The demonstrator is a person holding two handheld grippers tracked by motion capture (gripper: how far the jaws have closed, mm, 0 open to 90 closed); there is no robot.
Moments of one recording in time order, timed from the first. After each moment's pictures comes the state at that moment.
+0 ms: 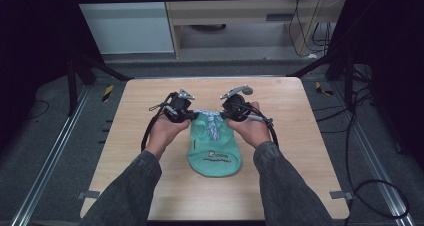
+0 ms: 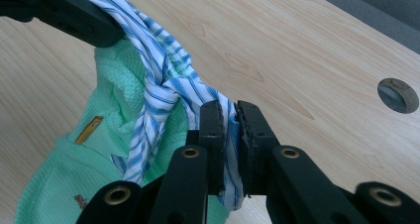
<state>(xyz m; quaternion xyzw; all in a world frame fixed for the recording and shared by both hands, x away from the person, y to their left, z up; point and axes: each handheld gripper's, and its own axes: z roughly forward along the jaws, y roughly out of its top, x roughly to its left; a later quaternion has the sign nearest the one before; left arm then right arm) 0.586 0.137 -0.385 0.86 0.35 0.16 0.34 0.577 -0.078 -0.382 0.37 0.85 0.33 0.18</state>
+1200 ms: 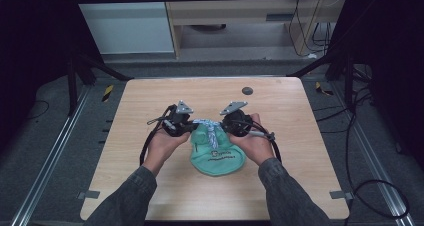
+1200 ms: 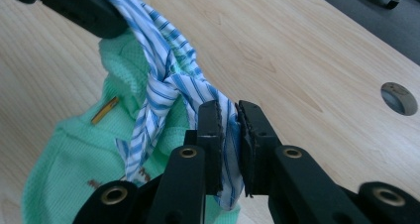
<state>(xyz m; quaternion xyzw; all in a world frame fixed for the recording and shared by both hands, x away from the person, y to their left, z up) 0.551 0.139 -0.404 0.86 0.33 0.17 0.36 0.542 -0.079 -0.401 0.33 0.86 0.33 0.22</state>
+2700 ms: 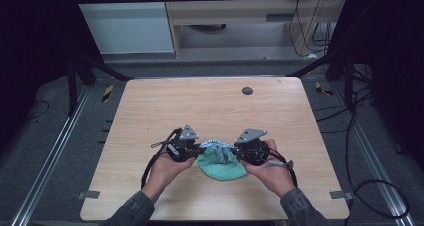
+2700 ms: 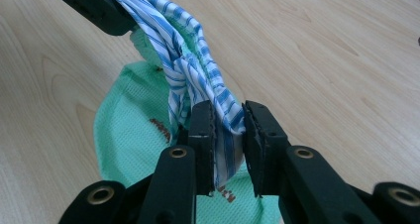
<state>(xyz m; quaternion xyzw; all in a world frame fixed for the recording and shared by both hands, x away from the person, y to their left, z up) 0.490 0.128 -0.433 0.87 0.30 0.12 0.37 0.471 -0.117 -0.428 0.31 0.86 0.36 0.20</state>
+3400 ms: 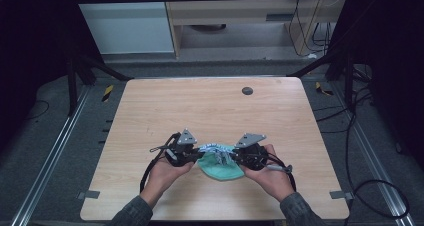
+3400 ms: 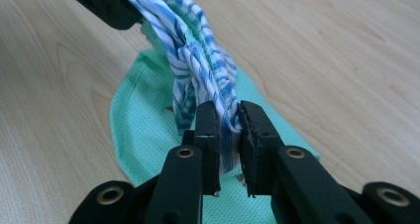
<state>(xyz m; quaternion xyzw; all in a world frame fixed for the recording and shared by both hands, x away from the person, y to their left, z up) 0.484 0.133 -0.441 0.87 0.30 0.11 0.37 0.464 -0.115 -0.437 0.31 0.86 0.36 0.18</state>
